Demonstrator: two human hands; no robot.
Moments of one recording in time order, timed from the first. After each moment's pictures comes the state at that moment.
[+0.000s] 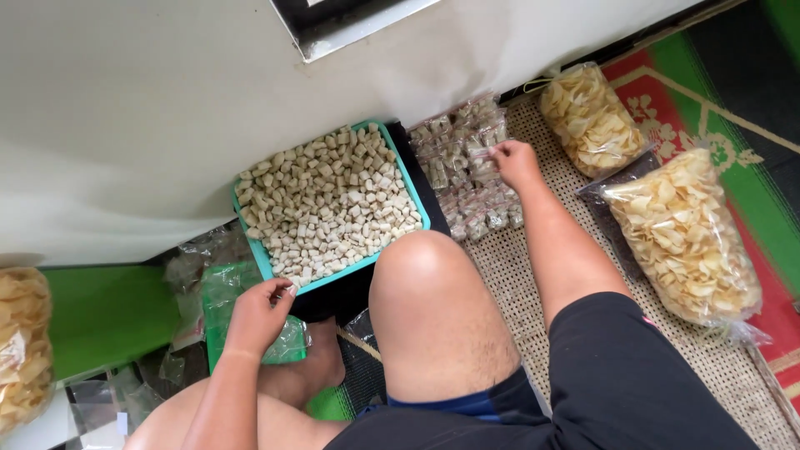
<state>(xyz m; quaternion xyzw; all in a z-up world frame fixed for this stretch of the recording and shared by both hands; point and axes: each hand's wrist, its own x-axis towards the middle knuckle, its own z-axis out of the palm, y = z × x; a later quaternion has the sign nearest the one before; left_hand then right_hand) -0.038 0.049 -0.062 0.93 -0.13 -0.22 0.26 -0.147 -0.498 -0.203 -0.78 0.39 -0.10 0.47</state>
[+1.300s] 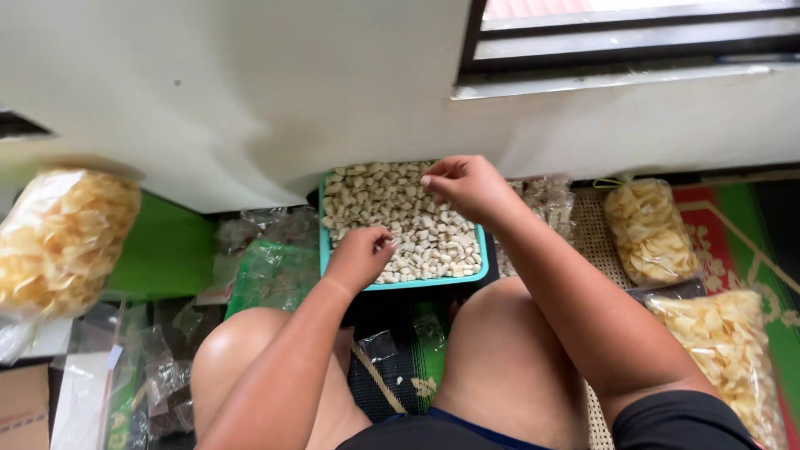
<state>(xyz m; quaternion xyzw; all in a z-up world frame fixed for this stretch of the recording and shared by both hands) -0.012 -0.041 -0.028 0.89 -0.19 -0.20 0.36 -0.043 -0.265 0.108 -0.80 0.15 0.05 0.58</state>
